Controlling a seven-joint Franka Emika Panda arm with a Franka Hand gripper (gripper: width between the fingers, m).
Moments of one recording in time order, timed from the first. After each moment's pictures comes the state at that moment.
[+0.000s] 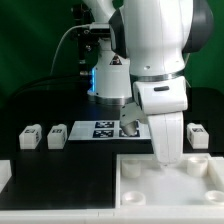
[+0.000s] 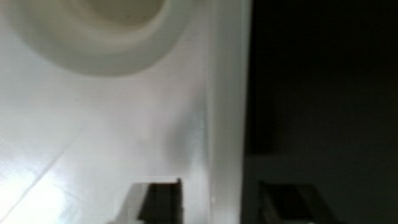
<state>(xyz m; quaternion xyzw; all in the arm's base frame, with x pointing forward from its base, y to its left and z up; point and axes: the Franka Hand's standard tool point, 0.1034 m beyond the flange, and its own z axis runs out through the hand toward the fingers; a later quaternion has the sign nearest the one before) 0.496 0.069 0.013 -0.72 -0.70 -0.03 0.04</state>
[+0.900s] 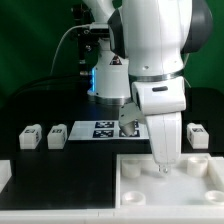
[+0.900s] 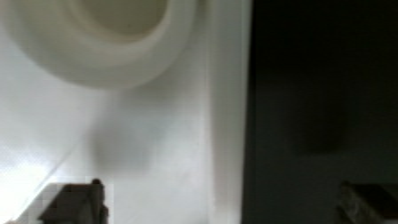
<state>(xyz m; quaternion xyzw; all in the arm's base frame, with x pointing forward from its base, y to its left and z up) 0.496 0.067 0.012 -0.72 -0.69 -0.03 0.04</state>
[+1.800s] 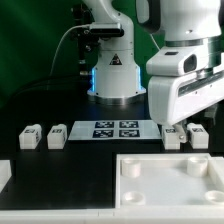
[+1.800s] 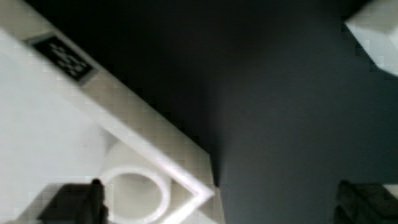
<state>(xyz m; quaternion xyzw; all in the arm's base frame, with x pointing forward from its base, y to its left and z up) 0.480 0.135 0.060 -0.94 -0.33 -0.04 0.04</state>
